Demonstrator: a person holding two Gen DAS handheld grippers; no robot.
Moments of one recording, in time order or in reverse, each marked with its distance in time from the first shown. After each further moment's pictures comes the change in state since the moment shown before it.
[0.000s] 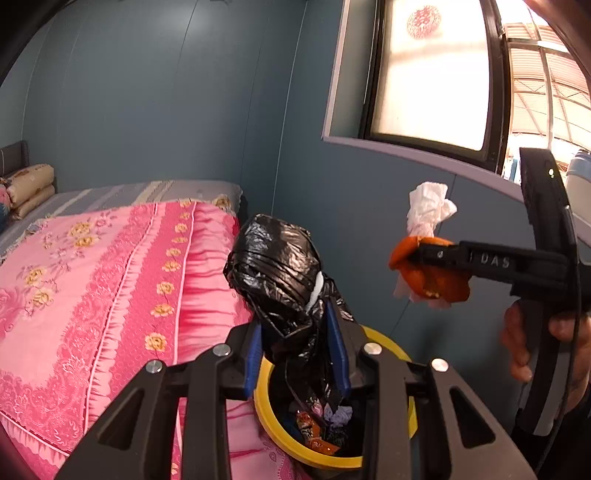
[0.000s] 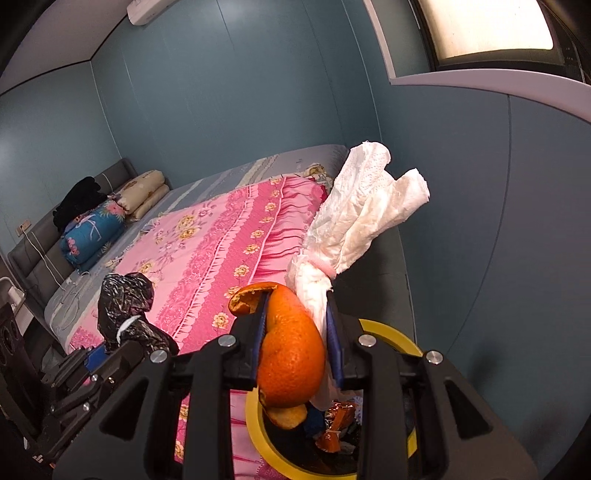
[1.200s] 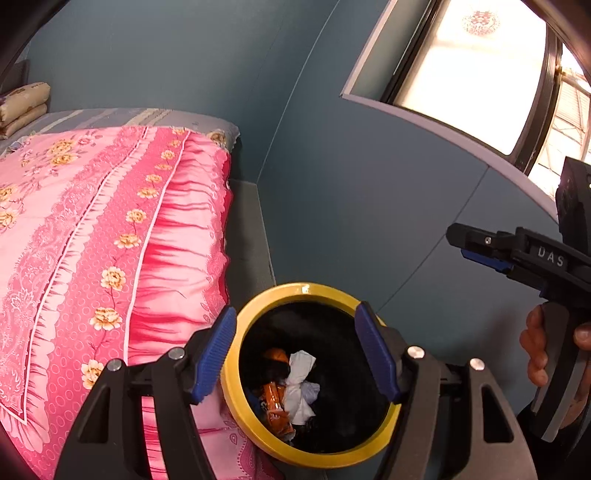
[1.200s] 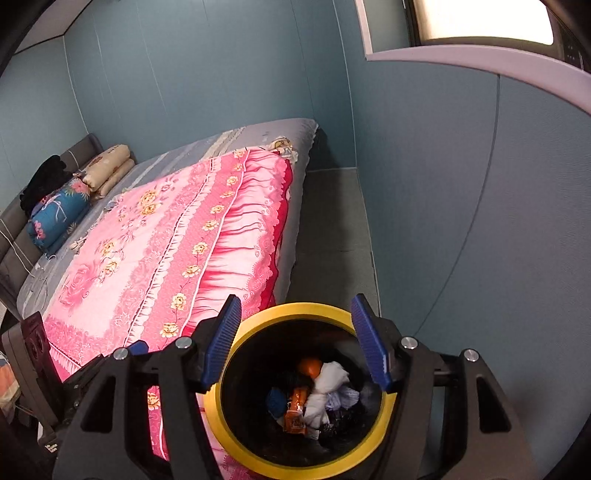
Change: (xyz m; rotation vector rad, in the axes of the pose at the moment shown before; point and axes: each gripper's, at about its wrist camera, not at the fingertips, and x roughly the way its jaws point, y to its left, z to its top) left arm 0.060 0.033 -0.024 -0.207 0.158 -0.106; right arm 0.032 -0.014 -0.006 -0.017 0.094 -0.127
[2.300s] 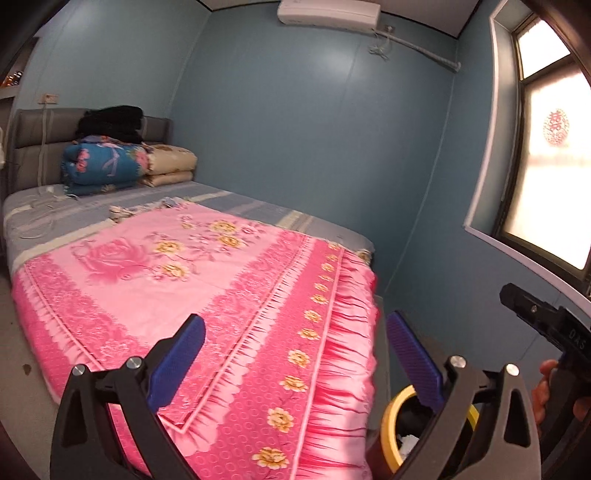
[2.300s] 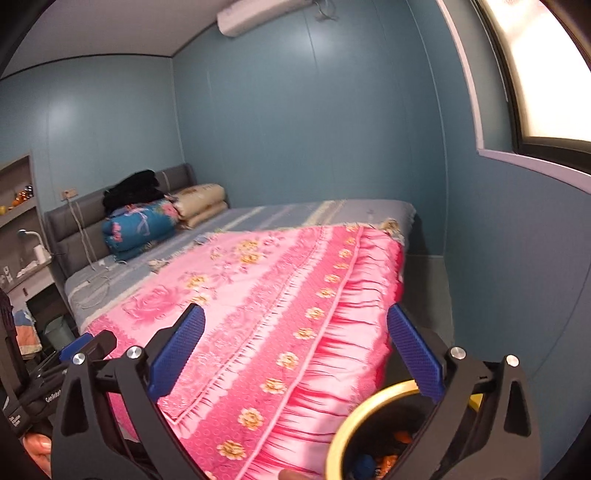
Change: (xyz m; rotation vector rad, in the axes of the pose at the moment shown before) left arm -0.210 0.081 -0.013 -0.165 -0.452 0.513; right arm -0.045 0.156 -0.018 -0.191 -0.319 0.327
